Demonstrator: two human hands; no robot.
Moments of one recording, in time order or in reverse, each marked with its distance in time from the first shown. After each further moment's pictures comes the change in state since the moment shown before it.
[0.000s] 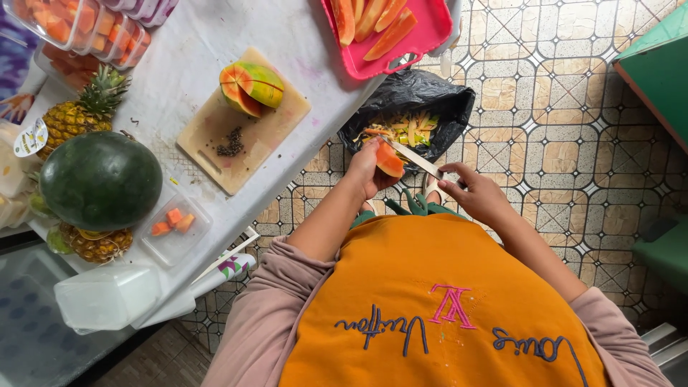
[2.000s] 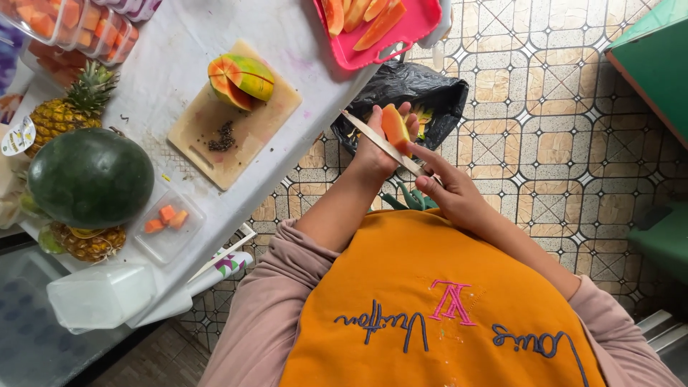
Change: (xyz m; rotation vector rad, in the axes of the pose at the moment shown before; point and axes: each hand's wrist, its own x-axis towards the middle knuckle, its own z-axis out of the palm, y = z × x) left_hand 0.000 0.009 0.060 -0.675 -0.342 0.056; right_hand -0.032 -0.035 0.012 0.493 0.043 -0.563
